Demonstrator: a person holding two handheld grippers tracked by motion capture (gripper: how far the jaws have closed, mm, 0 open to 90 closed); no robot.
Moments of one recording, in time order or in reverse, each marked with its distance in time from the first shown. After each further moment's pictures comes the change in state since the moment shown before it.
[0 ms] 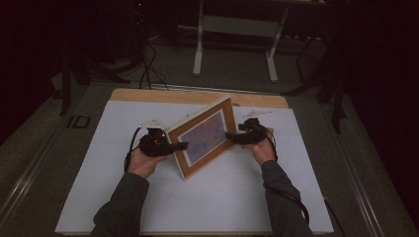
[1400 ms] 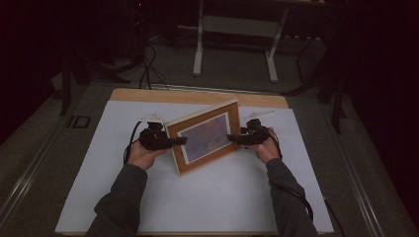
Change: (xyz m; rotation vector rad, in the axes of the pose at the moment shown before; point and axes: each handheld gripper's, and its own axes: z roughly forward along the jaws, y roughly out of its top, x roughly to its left) left arm 0.019 0.009 0.003 0.010 -0.008 0.025; right arm -0.014 -0.007 0.001 0.050 0.108 -0.028
